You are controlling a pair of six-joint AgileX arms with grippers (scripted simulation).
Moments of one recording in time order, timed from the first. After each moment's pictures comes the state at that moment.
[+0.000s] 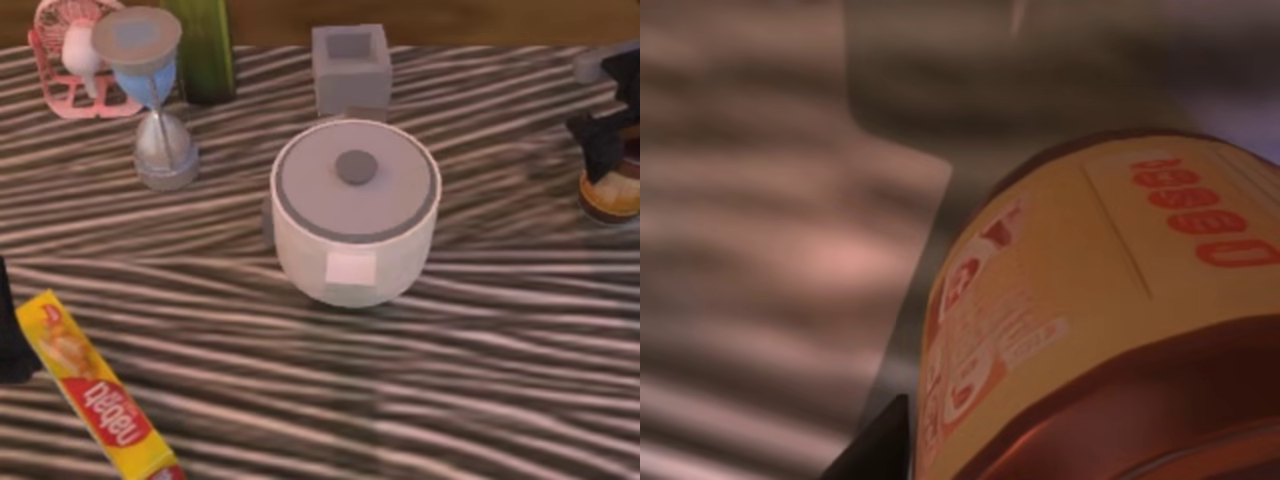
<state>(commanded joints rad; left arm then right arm) 0.00 0.00 0.00 0.00 0.00 0.00 0.01 2.49 2.22 -1.30 0.01 -0.34</state>
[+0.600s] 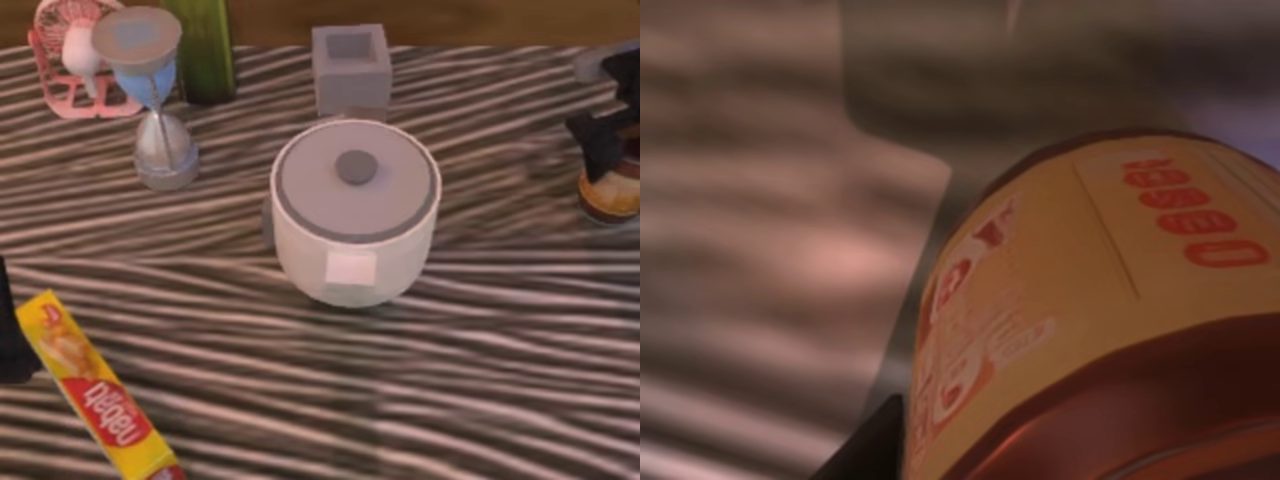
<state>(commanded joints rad) 0.00 0.00 0.00 0.00 0.00 0.00 0.01 2.49 2.22 -1.30 0.01 -0.34</state>
